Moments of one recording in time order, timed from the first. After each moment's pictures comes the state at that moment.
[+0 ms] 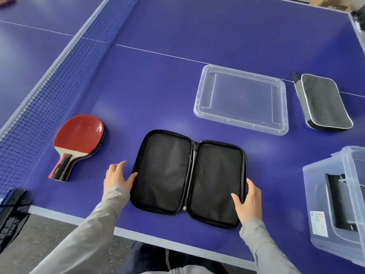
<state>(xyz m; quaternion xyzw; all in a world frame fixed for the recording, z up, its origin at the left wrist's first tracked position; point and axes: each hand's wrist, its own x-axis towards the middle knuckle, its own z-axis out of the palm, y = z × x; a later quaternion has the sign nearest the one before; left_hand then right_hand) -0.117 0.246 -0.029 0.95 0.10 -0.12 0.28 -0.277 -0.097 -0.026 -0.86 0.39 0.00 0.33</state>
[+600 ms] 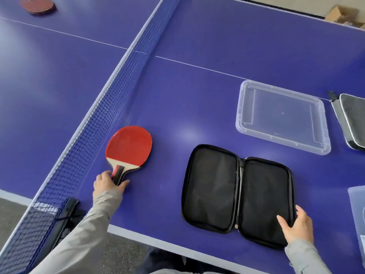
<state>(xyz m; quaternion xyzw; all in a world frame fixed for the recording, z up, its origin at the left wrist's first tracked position) -0.046 0.415 -0.017 0.93 0.22 -0.15 0.24 -0.269 -0.063 -0.023 -0.82 0.51 0.04 0.24</state>
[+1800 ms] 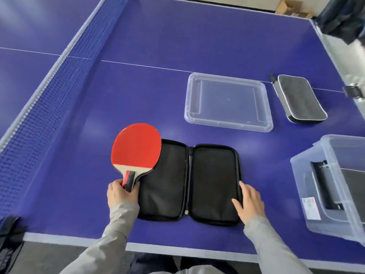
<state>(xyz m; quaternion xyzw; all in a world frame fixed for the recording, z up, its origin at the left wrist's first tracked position) -0.137 0.216 0.007 0.91 0.18 -0.11 0.36 -0.295 -0.103 -0.014 -0.92 0.34 0.16 0.13</state>
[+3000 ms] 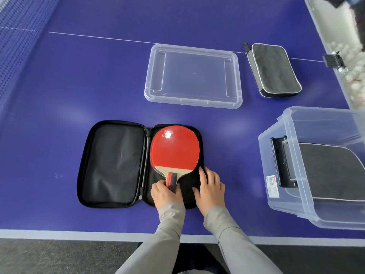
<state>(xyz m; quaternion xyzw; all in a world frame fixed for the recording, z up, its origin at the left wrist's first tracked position) -0.273 -0.006 -0.046 0.90 0.17 -0.12 0.39 -0.317 -0.110 -0.040 -0.95 0.25 0.15 0.13</state>
